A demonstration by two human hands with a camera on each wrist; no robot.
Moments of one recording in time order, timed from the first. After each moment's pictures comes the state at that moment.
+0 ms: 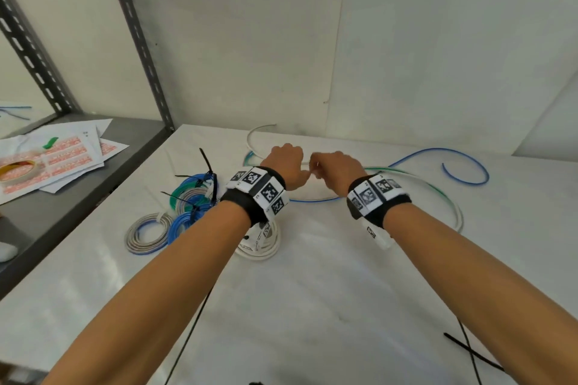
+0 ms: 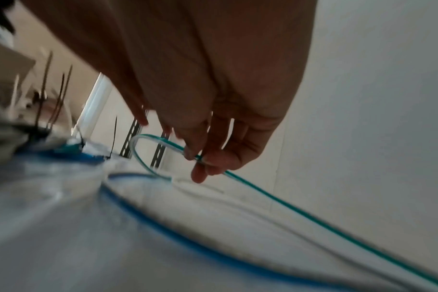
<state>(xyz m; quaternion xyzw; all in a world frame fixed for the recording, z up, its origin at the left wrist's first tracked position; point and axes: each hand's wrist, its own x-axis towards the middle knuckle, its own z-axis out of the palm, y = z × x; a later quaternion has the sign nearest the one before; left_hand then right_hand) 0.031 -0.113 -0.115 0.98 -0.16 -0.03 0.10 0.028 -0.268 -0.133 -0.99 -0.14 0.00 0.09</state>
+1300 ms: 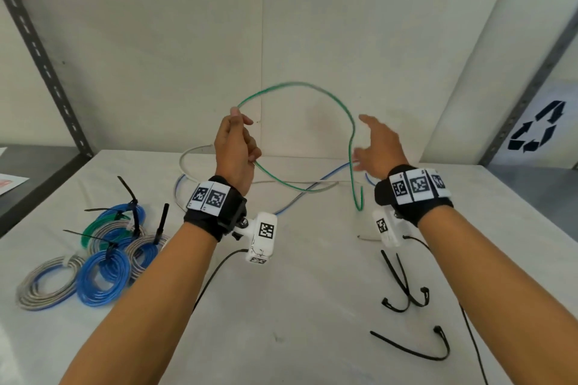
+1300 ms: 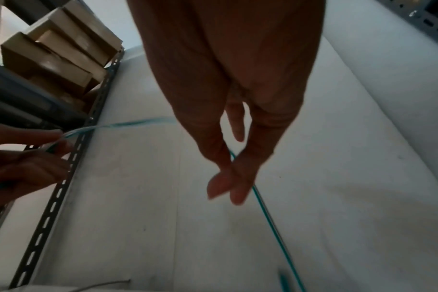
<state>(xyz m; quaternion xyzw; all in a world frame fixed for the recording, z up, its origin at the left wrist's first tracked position) 0.020 -0.181 -0.069 0.48 -0.06 0.07 0.87 -0.018 -0.433 -0.058 -0.92 0.09 -0.20 0.33</state>
